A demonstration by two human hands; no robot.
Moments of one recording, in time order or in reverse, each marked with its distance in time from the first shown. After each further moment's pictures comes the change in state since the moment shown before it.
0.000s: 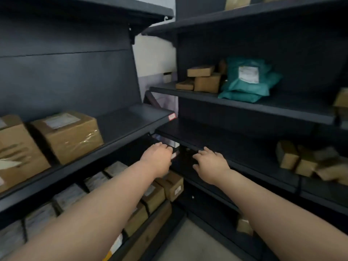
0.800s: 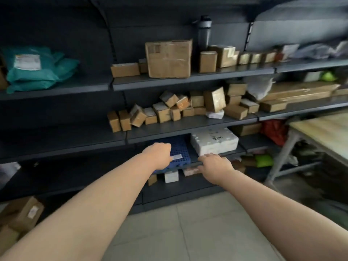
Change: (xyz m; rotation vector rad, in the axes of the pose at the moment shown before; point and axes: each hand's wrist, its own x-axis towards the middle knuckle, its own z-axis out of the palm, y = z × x) left_hand -0.129 0.473 -0.053 -0.170 -0.194 0.804; right_hand -0.523 0.189 -0.009 -0.015 -0.064 0.993
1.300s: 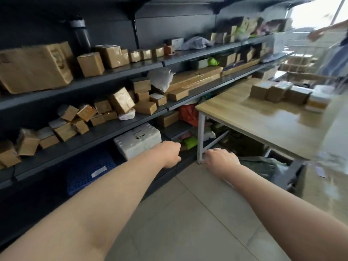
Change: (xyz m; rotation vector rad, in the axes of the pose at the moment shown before) left_hand 0.033 0.359 0.019 0.170 -0.067 0.508; right_hand -0.185 0.292 0.007 0.091 0.108 0.511
